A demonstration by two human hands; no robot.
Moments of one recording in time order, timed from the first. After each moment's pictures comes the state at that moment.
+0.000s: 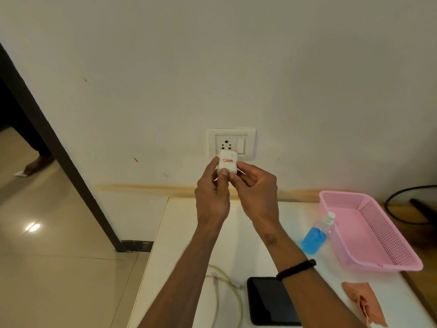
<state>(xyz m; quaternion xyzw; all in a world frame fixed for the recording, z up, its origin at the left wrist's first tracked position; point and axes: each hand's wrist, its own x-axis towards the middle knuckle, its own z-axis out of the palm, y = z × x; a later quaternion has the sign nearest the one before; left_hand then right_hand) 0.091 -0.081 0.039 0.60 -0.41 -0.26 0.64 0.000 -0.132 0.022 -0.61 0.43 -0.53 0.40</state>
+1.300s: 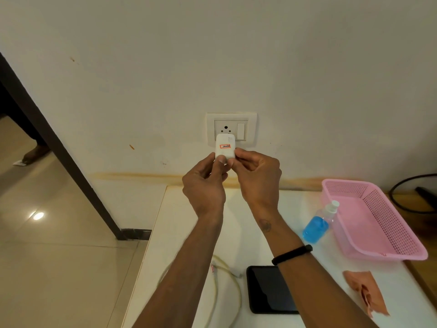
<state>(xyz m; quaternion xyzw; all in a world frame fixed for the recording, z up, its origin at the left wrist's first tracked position) 0.085 -0.085 0.032 0.54 -0.20 -0.31 0.76 0.005 -0.125 0.036 -0.60 0.46 -0.56 0.35</state>
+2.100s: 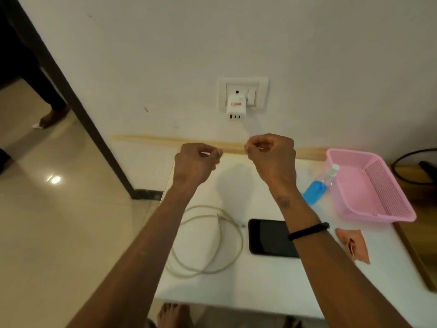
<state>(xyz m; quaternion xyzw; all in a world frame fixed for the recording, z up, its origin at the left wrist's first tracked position) 0.133 -0.025 0.040 0.75 -0.38 -0.30 0.46 -0.025 -0.085 0.044 -0.63 0.55 -0.44 0.34</state>
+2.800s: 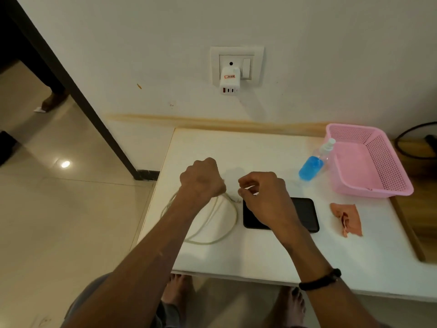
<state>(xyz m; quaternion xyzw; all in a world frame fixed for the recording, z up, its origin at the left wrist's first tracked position) 0.087 0.006 0.004 0.84 -0.50 -0.23 0.05 -0.075 -0.002 -0.020 -0.72 0.57 -0.20 0.34</state>
